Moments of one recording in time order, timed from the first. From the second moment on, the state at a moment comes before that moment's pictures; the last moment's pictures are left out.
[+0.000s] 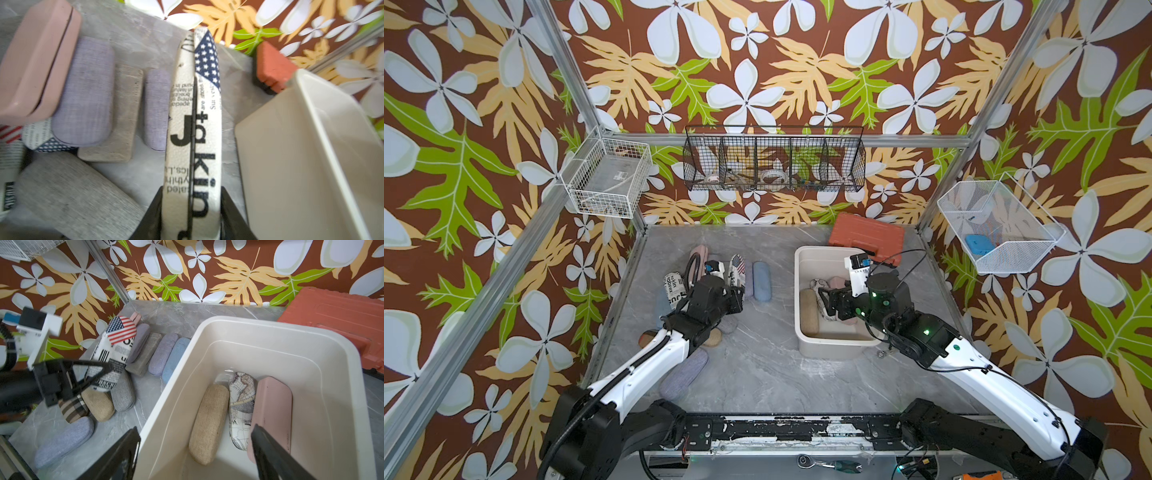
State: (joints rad) left arm -0.48 1.09 0.63 -0.02 -0.05 -0.59; right arm 0.65 1.04 0.96 -0.40 0.12 0.34
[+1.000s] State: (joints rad) left arm -0.76 0.91 0.50 0.30 -0.03 -0.61; right arm 0.73 1.48 1.25 -0.13 -0.27 0.57
